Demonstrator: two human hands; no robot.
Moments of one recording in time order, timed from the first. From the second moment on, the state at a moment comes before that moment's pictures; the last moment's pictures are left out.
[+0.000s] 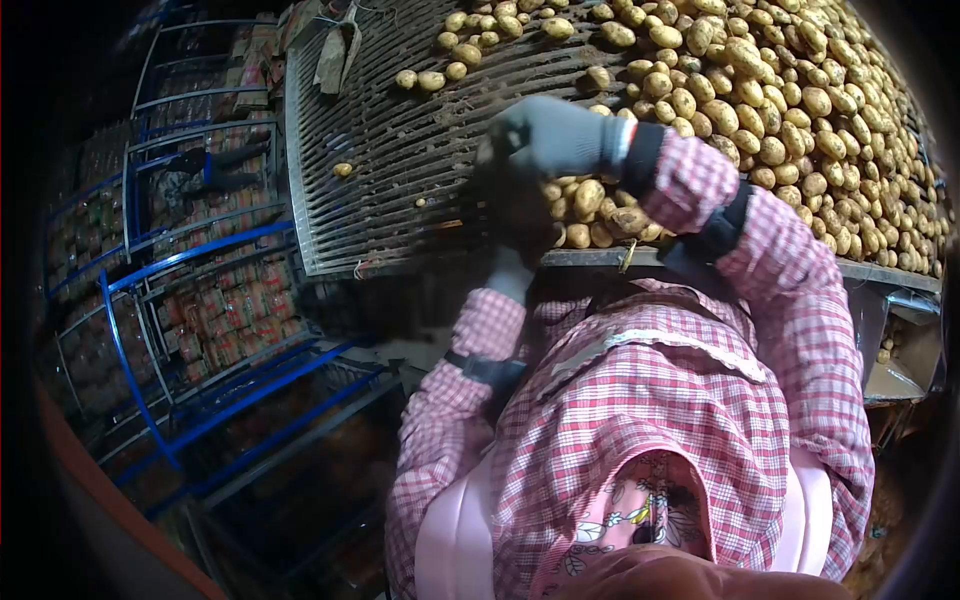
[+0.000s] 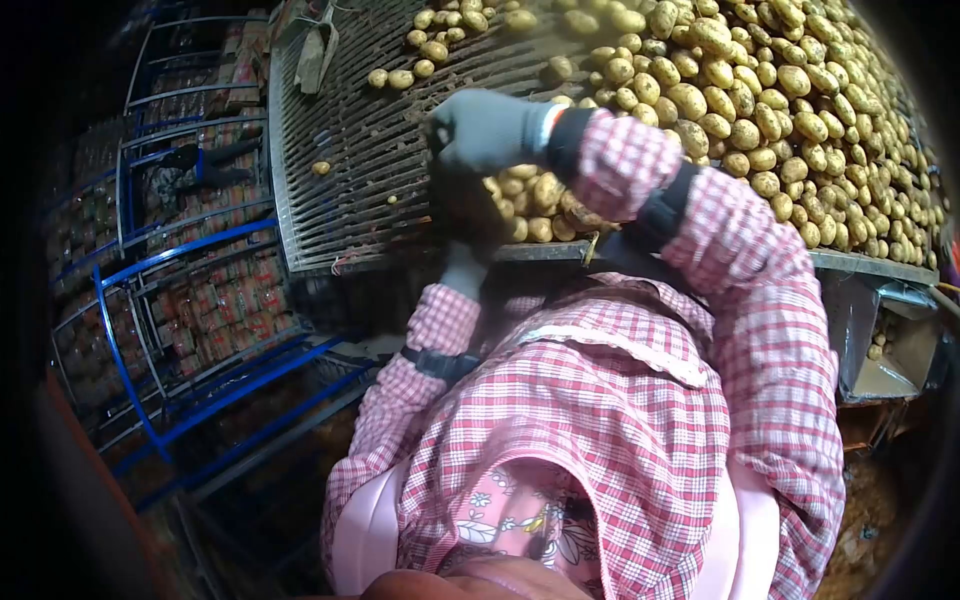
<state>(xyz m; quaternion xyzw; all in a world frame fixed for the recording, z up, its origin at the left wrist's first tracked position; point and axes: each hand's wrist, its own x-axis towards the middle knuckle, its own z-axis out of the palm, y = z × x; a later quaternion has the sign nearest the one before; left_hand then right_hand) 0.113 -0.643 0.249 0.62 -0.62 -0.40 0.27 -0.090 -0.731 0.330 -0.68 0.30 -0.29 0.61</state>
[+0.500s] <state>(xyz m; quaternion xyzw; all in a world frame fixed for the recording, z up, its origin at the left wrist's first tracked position) -0.020 -0.775 0.248 0.33 -0.40 -0.76 0.39 -0.232 -0.708 0.391 -0.62 0.39 -0.55 0.41</state>
